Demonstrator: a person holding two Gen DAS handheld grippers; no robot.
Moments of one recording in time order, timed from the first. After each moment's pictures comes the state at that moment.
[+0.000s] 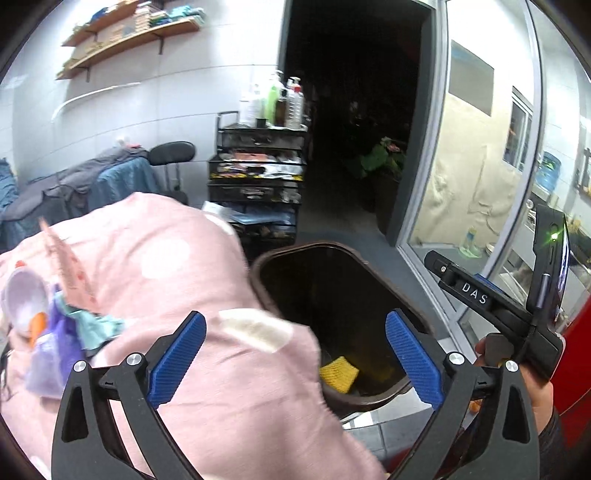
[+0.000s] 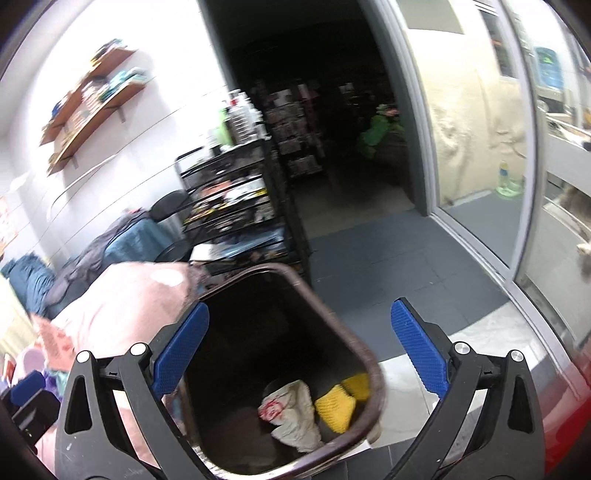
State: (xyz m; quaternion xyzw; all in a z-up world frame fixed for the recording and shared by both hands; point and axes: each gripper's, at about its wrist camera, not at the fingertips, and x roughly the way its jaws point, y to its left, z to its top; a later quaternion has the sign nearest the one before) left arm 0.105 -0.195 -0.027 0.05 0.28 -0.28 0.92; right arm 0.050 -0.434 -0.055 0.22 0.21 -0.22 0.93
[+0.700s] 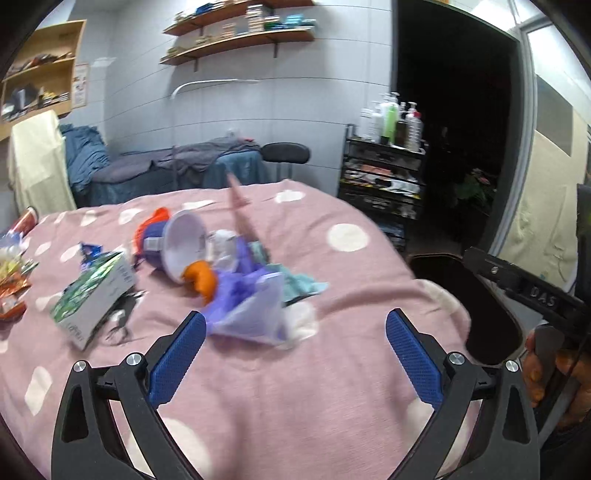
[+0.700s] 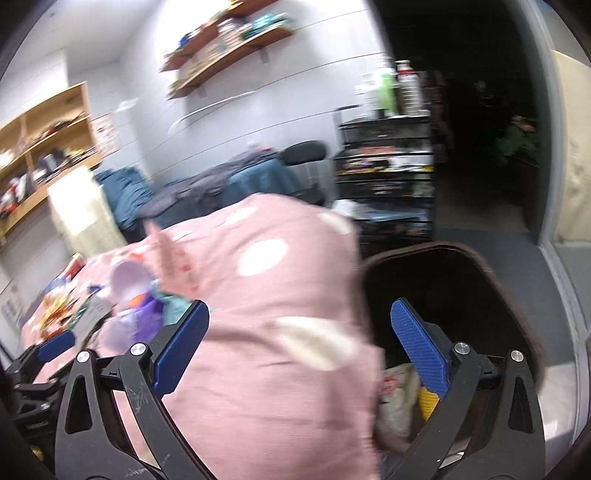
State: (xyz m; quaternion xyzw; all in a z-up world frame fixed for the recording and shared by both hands) left arm 0.092 -0.034 -0.034 0.01 0.27 -0.10 0.96; right arm 0.105 -0.278 -0.032 0.13 0.26 0.03 0.96
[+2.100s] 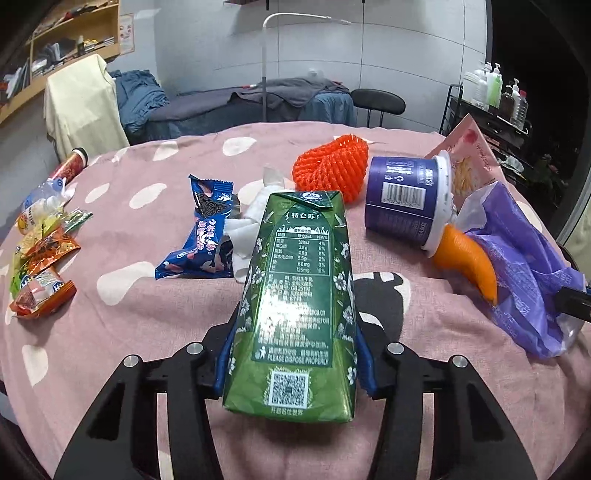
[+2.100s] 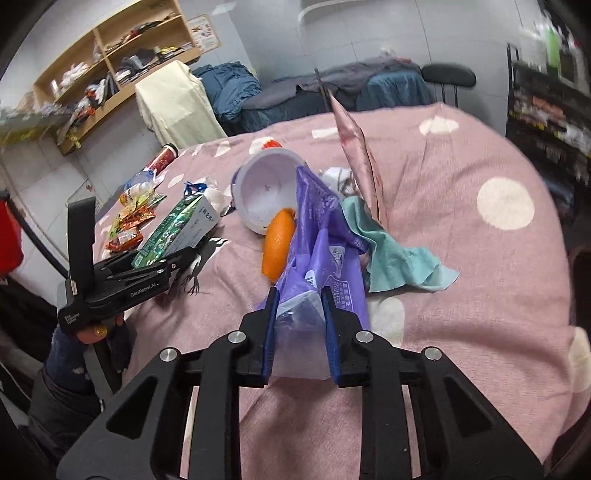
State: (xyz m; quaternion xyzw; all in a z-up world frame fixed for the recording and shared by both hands) left arm 0.178 0.139 -0.073 0.00 0.38 0.00 0.93; right arm 0.174 -0.095 -0.049 0.05 0.39 0.25 0.88
